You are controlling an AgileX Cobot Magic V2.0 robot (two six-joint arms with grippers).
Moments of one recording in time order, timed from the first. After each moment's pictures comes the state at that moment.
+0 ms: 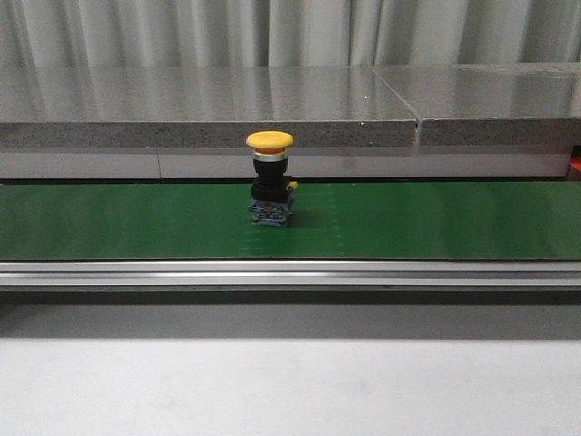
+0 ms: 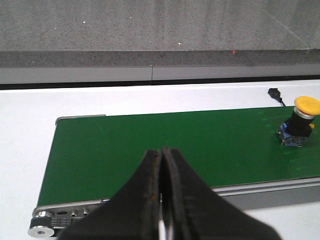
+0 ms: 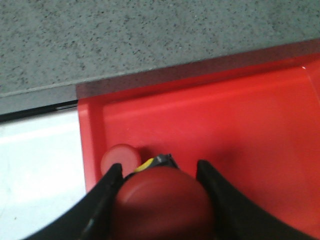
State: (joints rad) left arm -0.07 0.41 -0.50 -0.29 0.52 0.22; right arm -0.48 1.93 -1.79 0.19 0.78 -0.22
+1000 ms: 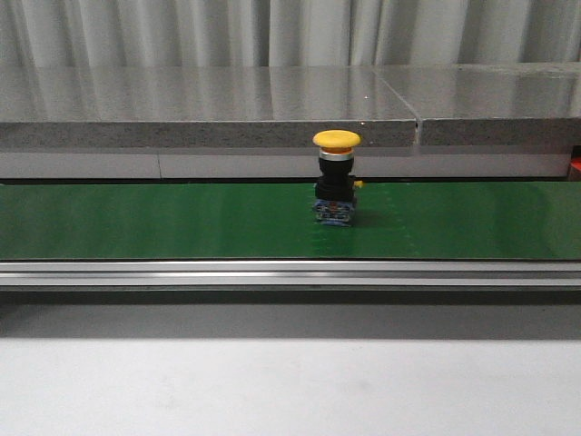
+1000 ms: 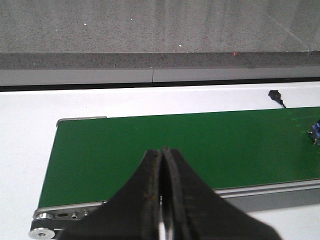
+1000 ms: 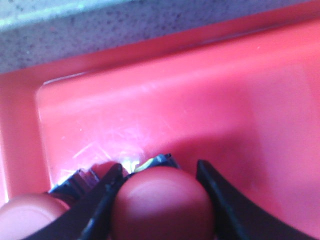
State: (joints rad) left arm -0.07 0.41 -0.50 -0.29 0.51 0.22; right arm -0.49 2.25 -1.90 0.19 0.73 -0.22
